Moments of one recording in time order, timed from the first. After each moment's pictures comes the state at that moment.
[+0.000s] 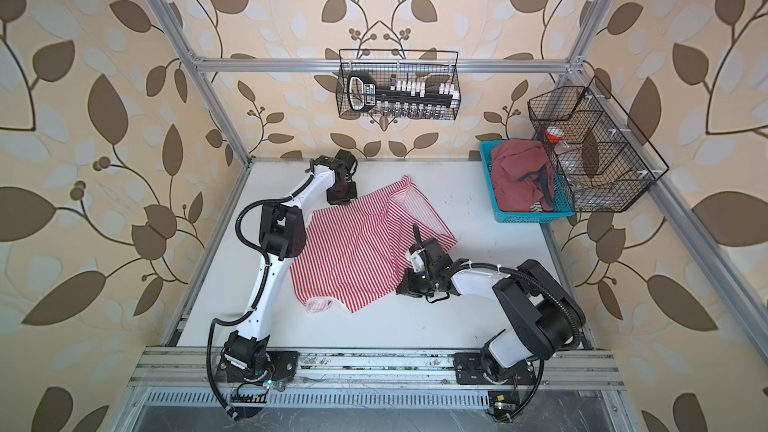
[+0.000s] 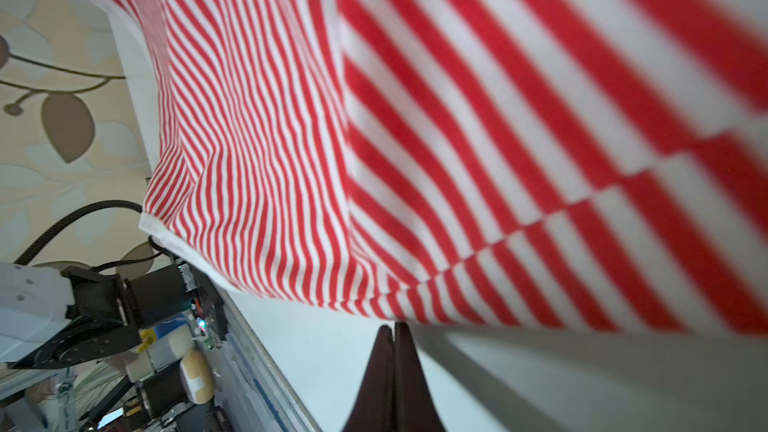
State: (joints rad) left arm -0.30 2.61 2.43 -1.11 0.02 -0.49; right arm 0.60 1.53 0.56 -0.03 -0.50 0.74
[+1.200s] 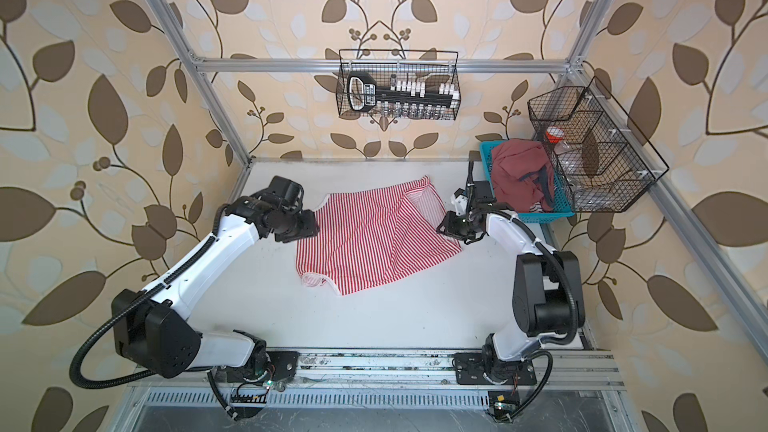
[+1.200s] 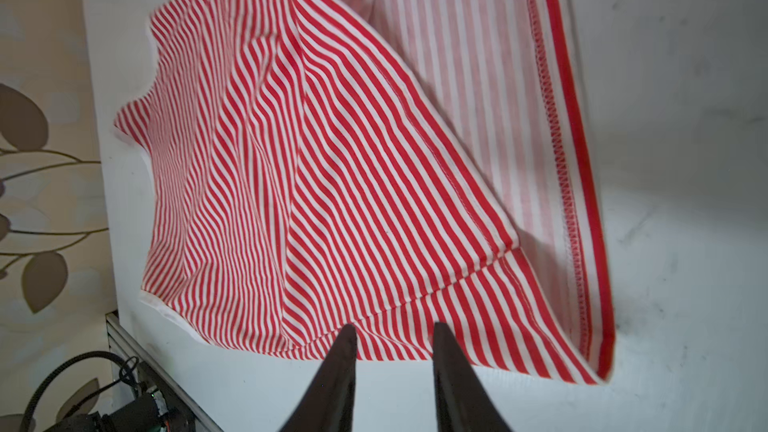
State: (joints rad) left arm -0.31 1.37 1.14 -0.96 0.04 -0.53; right arm 0.05 1.64 1.10 -0.63 -0.44 0.22
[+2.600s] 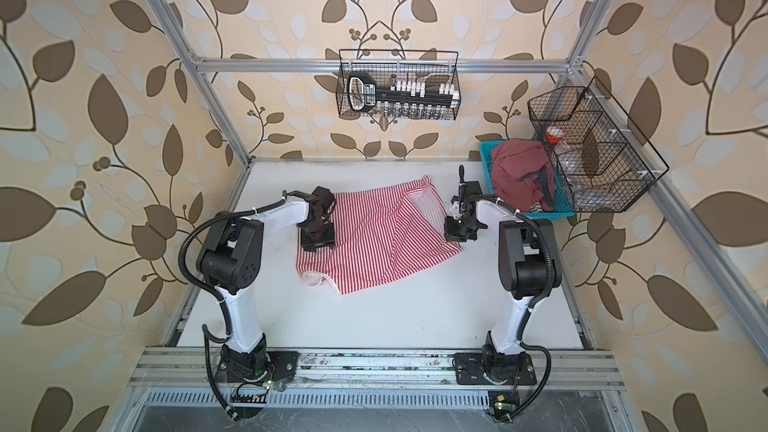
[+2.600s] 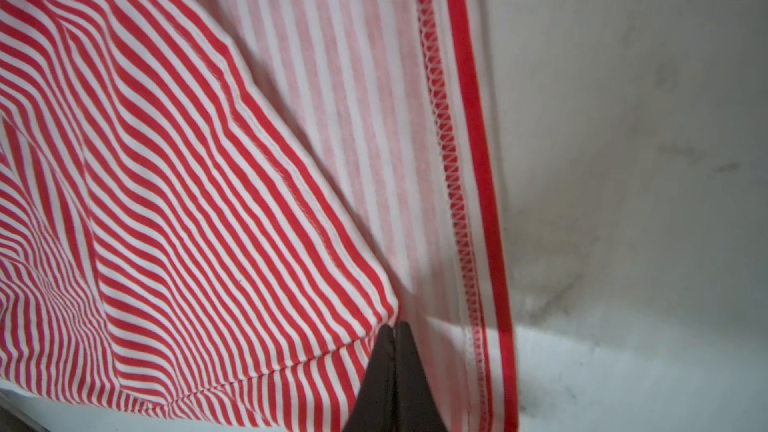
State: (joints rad) left arm -0.31 1.96 1.35 -0.90 0.02 -0.53; right arm 0.04 1.88 1.23 -0.71 -0.27 0.11
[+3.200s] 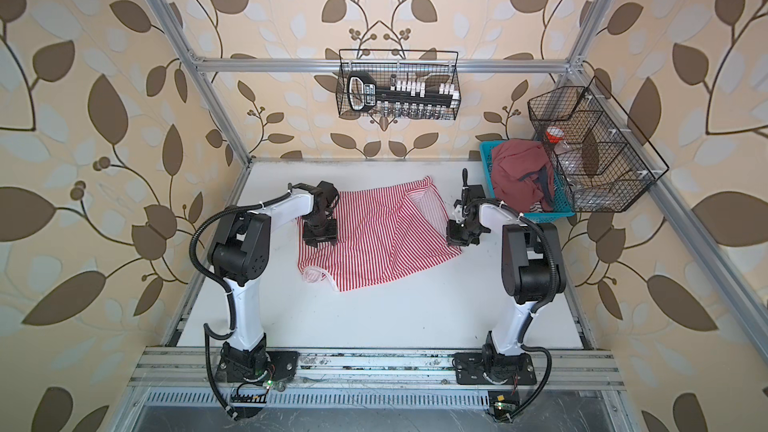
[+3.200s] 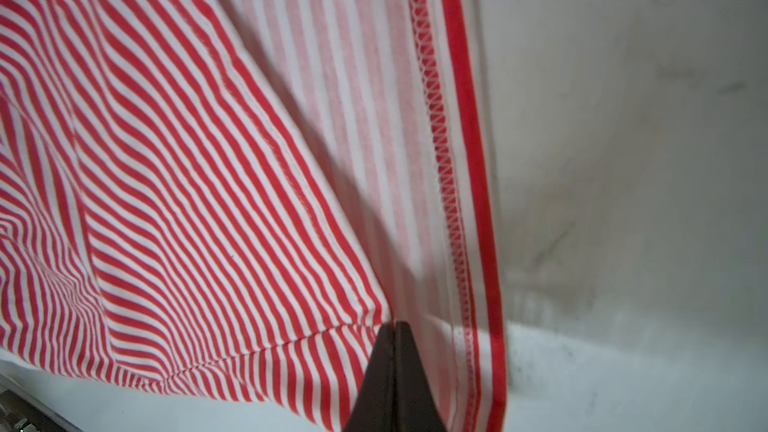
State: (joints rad) left arm -0.31 2.05 1.48 -0.99 0.02 -0.47; right arm 0.02 1.80 1.15 -0.72 -0.28 0.11
